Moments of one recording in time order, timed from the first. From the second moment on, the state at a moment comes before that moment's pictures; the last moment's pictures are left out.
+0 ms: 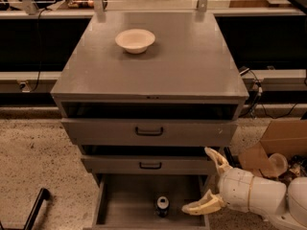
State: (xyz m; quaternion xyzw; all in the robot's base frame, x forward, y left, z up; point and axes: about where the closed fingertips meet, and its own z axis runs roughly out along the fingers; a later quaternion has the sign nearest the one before) arm 0.399 -0.120 0.680 -0.45 0.70 0.24 0.50
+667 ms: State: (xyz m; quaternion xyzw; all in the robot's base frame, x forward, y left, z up) arm 0.398 -0.088 0.542 -0.47 0.69 0.29 0.46
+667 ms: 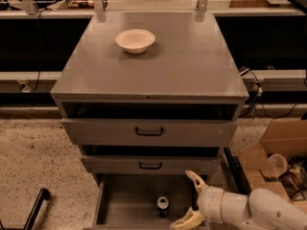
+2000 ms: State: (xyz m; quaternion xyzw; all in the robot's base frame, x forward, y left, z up) arm 0.416 -0.078 0.421 -0.52 0.72 0.26 0.38
